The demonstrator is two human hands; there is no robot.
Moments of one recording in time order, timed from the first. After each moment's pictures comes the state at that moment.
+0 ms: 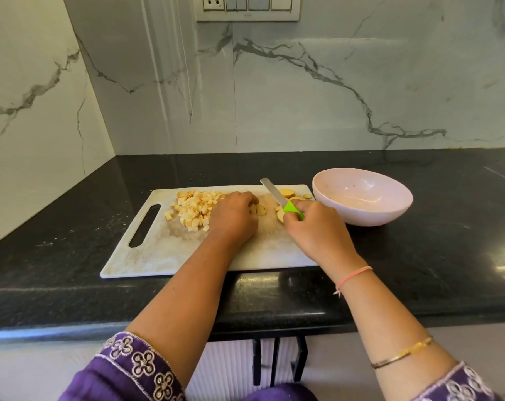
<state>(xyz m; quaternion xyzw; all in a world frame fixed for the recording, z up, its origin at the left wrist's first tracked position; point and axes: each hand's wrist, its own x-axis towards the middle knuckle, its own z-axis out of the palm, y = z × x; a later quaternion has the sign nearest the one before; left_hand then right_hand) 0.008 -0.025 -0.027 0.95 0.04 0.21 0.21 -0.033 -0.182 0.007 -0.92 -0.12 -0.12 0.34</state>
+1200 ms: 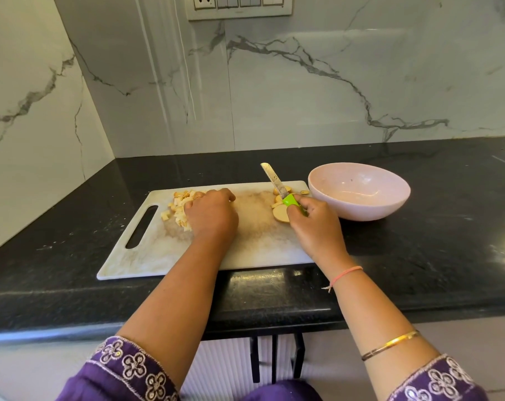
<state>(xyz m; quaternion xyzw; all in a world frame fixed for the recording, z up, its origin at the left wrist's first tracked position) 0.002 -0.016 -0.017 0.95 0.18 0.23 0.13 -0.016 -0.186 -0.012 -0.82 -0.13 -0.13 0.54</state>
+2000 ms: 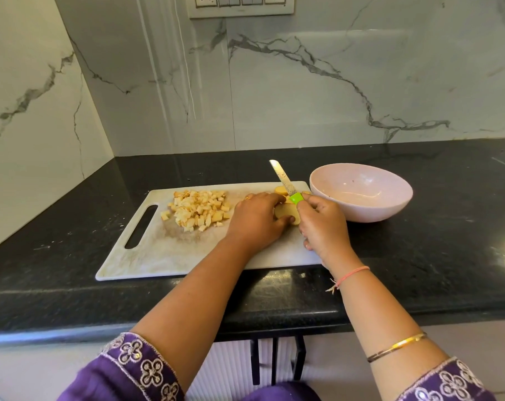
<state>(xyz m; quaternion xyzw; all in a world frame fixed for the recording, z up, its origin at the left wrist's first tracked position) 0.006 -0.061 -0.025 0.95 -0.08 0.21 0.20 -0.007 -0.189 -0.015 -0.74 -0.08 -0.10 0.66</state>
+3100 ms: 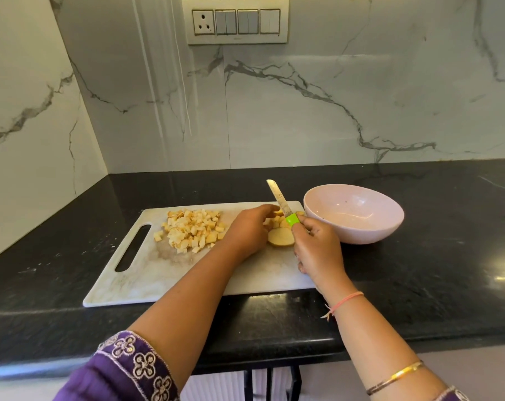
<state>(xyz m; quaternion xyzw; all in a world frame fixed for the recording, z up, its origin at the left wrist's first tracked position) 0.028 -0.051 -0.015 0.94 -0.06 0.11 0.32 -0.011 -0.186 -0.017 -0.75 -0.08 -0.10 0.65</state>
